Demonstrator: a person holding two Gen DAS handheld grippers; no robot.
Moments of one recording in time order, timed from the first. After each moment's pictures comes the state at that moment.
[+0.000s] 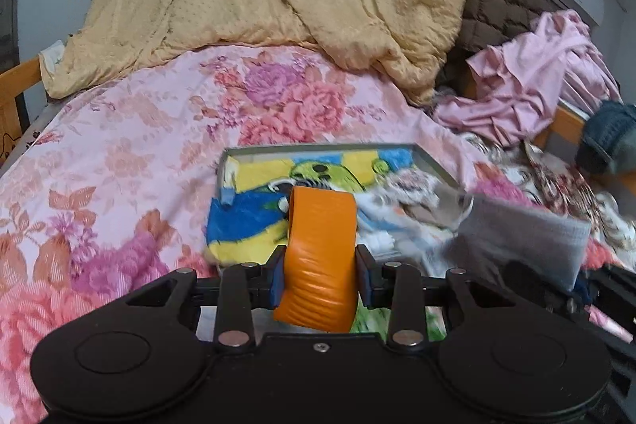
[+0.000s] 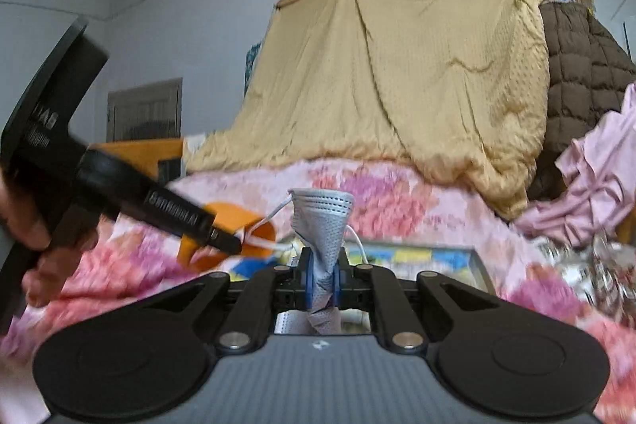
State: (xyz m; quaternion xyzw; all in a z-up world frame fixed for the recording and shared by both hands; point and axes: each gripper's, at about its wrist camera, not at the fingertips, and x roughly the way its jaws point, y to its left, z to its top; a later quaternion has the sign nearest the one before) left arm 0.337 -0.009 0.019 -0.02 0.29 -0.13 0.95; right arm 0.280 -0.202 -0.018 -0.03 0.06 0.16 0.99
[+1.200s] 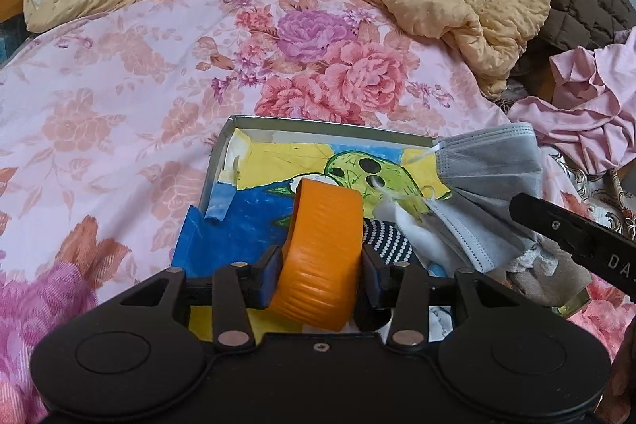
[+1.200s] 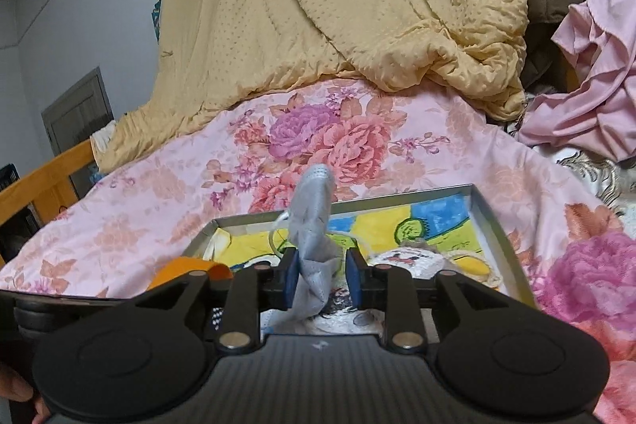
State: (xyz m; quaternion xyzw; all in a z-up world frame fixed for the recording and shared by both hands) left arm 0.485 -0.021 -0.044 -0.08 0.35 -0.08 0.93; right arm 0.466 -0.242 -0.036 0.08 0.21 0.11 0.97
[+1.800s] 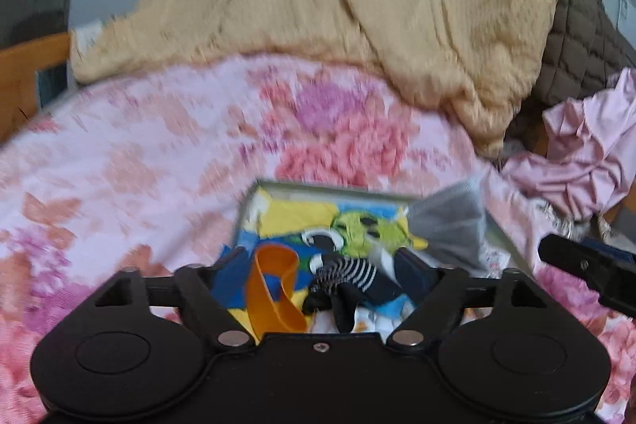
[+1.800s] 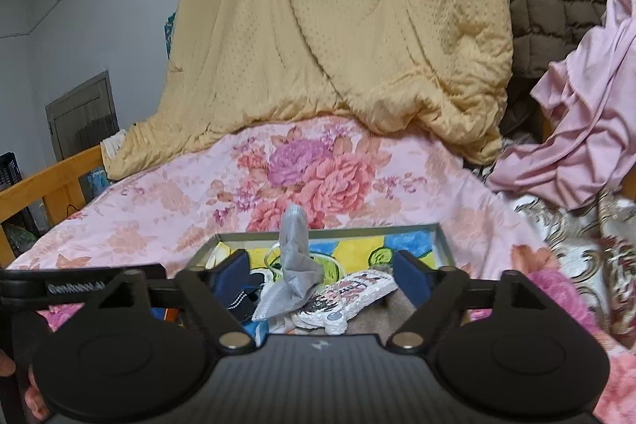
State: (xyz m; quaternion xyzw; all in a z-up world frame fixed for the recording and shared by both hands) left arm 0.419 -0.022 0.001 -0.08 0.25 -0.04 0.96; right arm 0.399 -0.260 0.010 0.05 0.17 0.10 0.98
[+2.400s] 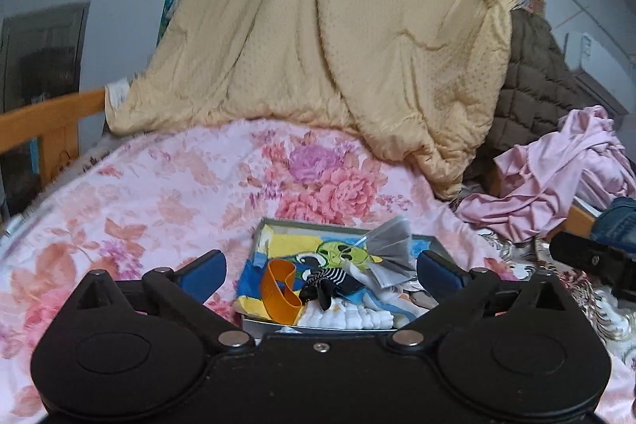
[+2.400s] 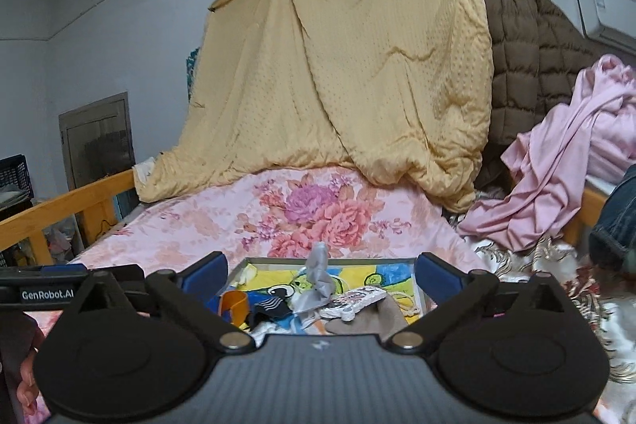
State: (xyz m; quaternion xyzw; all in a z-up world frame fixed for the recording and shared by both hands) left arm 0.270 -0.004 0.066 -0.08 0.17 -0.05 0.98; right arm 0.255 -0.254 0.086 0.02 0.12 0.10 0.99
